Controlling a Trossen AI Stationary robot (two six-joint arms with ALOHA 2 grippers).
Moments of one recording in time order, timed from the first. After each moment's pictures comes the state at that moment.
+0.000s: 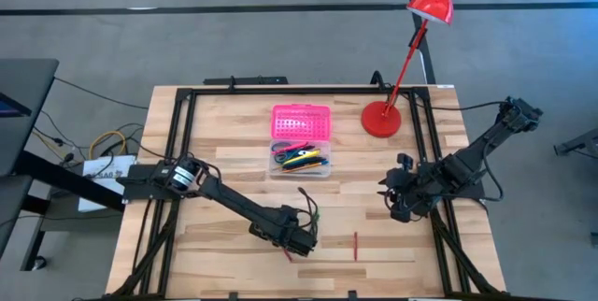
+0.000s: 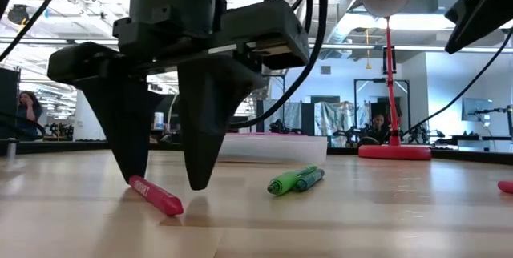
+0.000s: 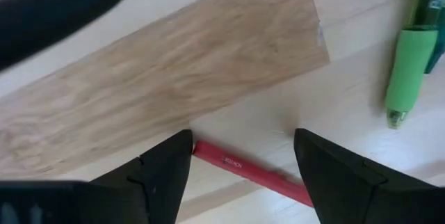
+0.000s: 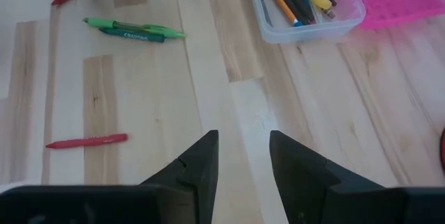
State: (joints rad) left arm -0.43 2.21 1.69 -0.97 0.04 -1.59; right arm 0.66 0.97 0.76 -0.87 0.50 0.69
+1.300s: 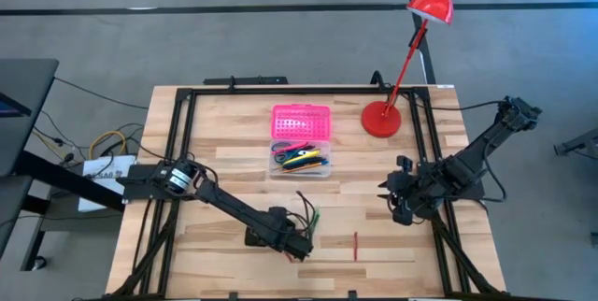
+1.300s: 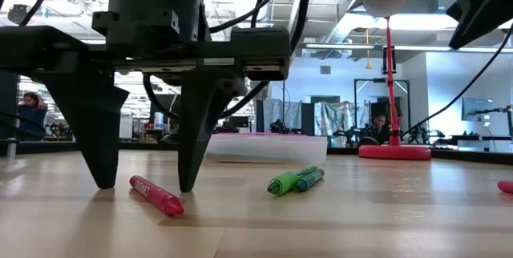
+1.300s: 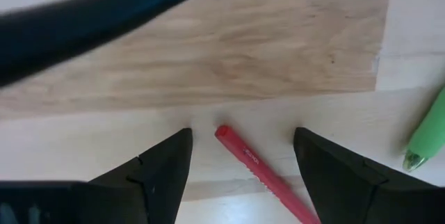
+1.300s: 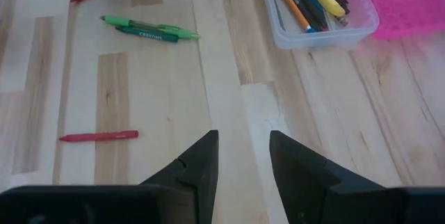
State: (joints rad) left arm -0.48 2.21 1.66 -0.94 0.04 -1.97; right arm 0.69 0.97 0.76 -0.85 0.50 0.67
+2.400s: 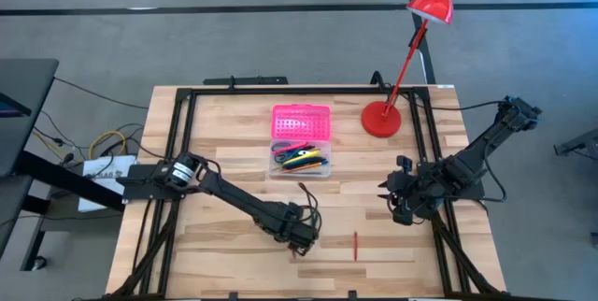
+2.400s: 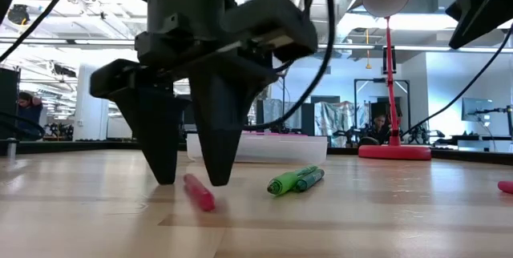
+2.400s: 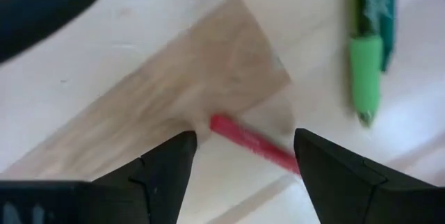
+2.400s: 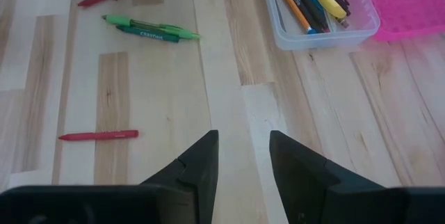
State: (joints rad) left arm -0.39 2.21 1.64 -0.91 0.01 -1.37; right arm 0.69 0.97 0.76 -0.85 0.50 0.66
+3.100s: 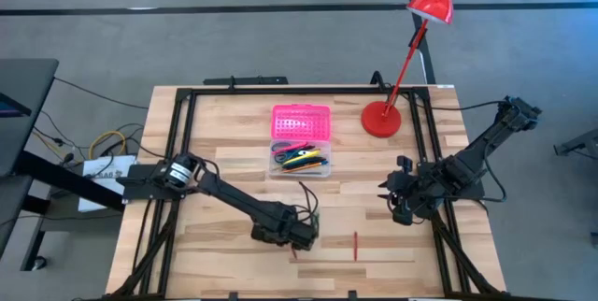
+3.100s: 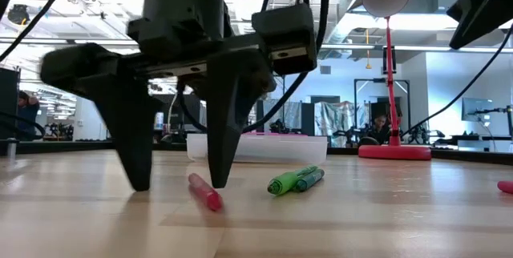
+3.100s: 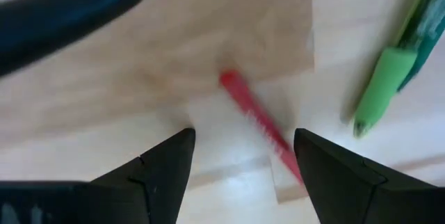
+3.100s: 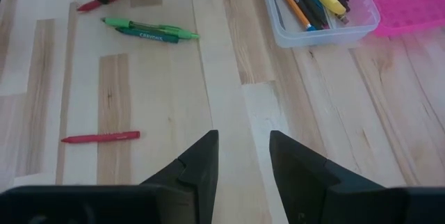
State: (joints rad) left arm -0.42 2.20 1.59 -0.79 0.18 -1.76; right arm 0.69 0.97 0.76 -0.85 0.50 0.68
